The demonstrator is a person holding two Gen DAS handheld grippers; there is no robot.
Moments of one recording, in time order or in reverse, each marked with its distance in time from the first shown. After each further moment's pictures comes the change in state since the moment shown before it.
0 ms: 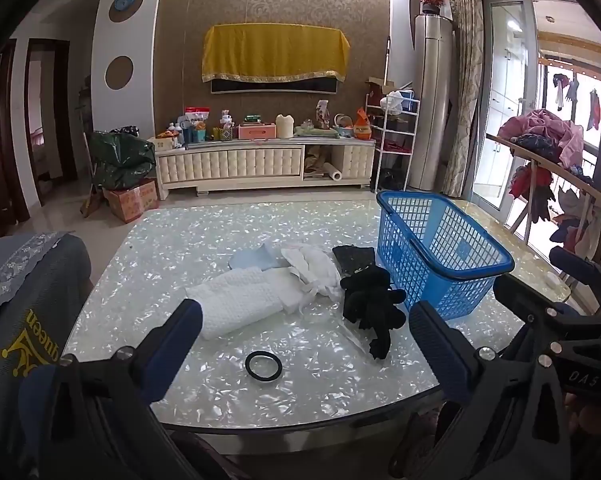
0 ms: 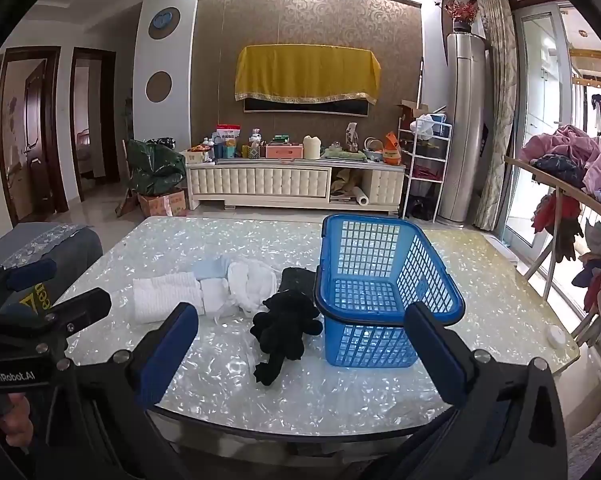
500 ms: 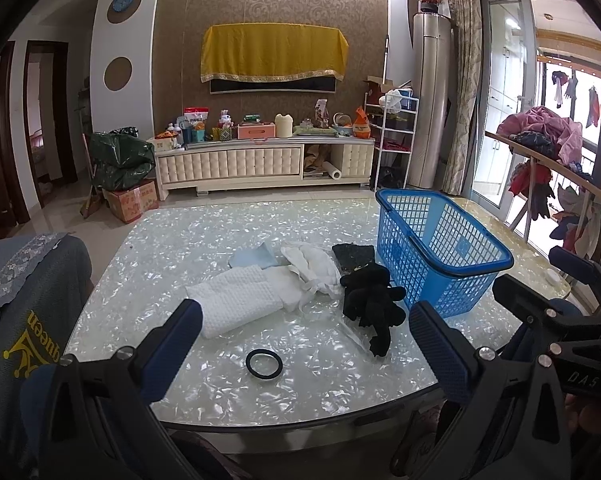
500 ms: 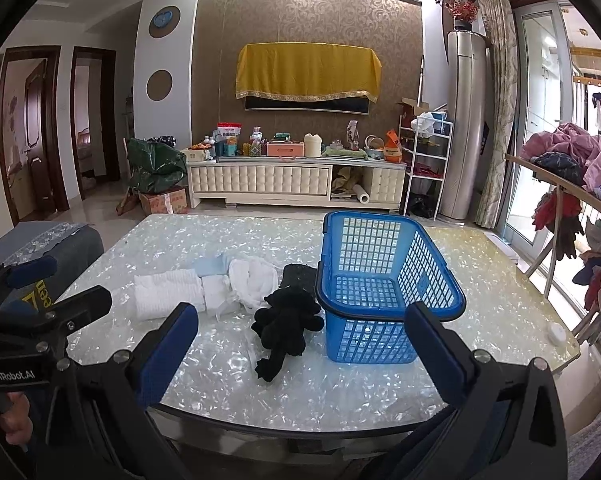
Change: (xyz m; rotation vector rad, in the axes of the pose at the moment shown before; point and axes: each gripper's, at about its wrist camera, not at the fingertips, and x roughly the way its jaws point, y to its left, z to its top) left arm -0.006 0.001 -0.001 0.006 -0.001 -0.001; right arm -0.002 0.001 -0.002 0.006 -0.002 0.002
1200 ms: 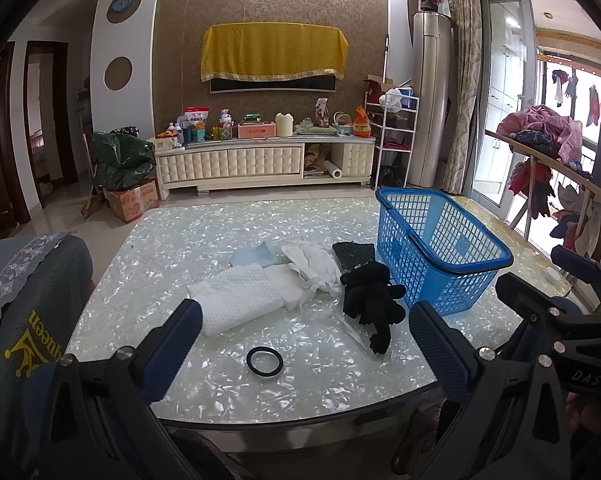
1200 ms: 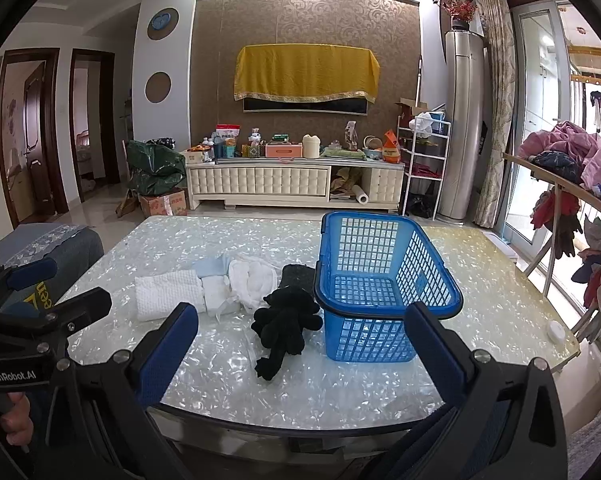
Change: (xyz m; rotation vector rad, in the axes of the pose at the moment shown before) left arm -0.003 -0.001 -0.001 0.001 0.006 0.002; right arm -0.004 0.000 -0.002 0.000 -0.002 -0.002
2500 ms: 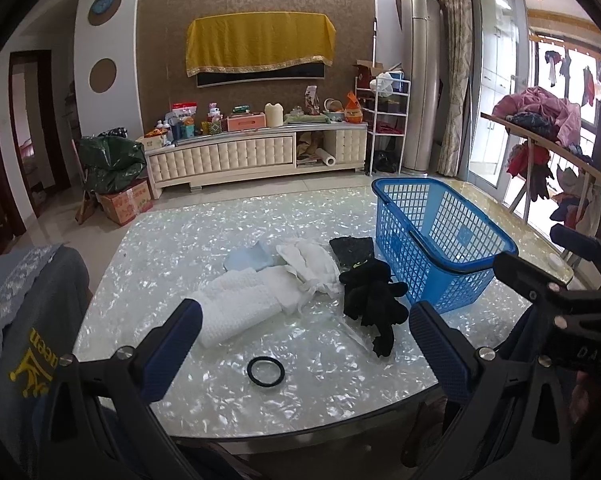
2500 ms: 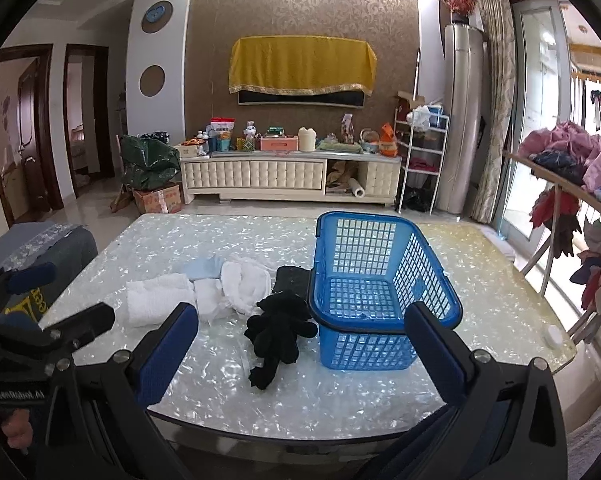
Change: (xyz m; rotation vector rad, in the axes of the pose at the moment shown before) left arm 0.021 -0.005 0.019 0.057 0.051 -0.012; right arm 0.016 -0.006 0.016 0.011 0.040 -0.018
